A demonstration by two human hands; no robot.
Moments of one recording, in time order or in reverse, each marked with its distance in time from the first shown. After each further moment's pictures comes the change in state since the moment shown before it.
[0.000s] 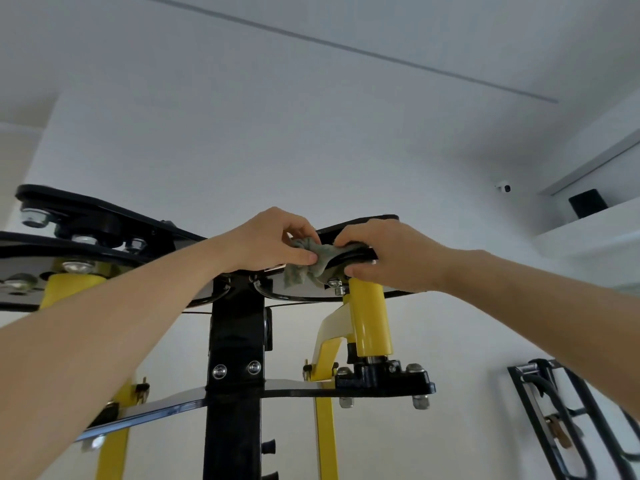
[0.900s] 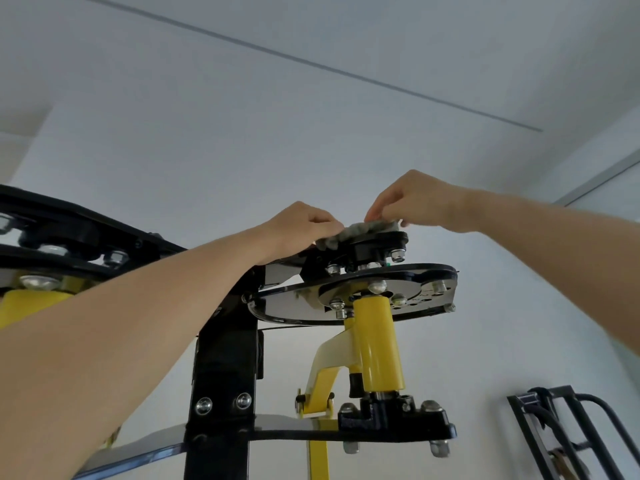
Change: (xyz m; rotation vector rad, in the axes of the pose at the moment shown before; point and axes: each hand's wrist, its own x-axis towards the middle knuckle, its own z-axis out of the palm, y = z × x) left_hand 0.068 -0.009 0.010 -0.212 0.077 -0.022; right_hand 0.057 0.049 -0.055 0.266 0.041 0.364
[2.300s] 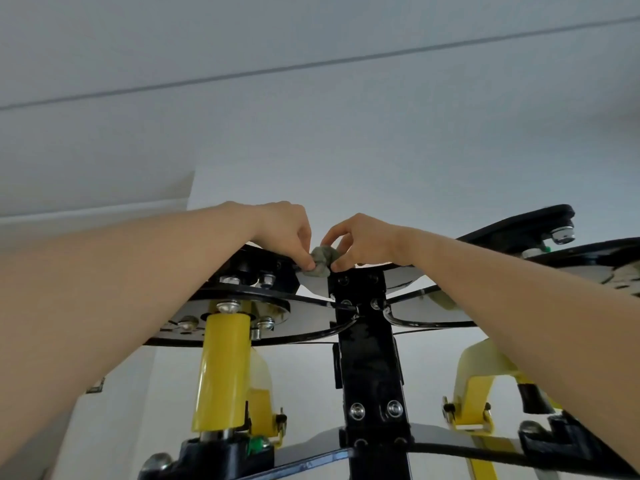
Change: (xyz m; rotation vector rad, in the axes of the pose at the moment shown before) left_hand -0.065 -0.019 -0.163 1.069 -0.295 -0.355; right_hand 0.088 -0.117 0.167 0.353 -0.261 -0.261
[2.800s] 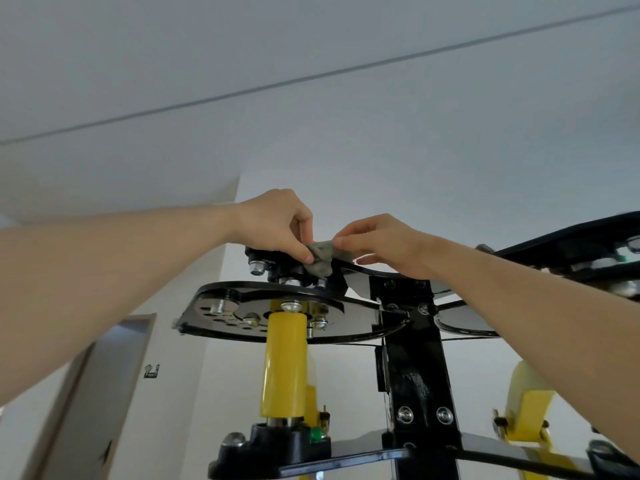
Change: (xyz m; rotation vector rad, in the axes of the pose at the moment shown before) left_hand -0.083 -0.040 -0.022 -0.216 0.188 -0.035; right_hand 0.004 -0.040 0.028 0.503 0.014 -0.106
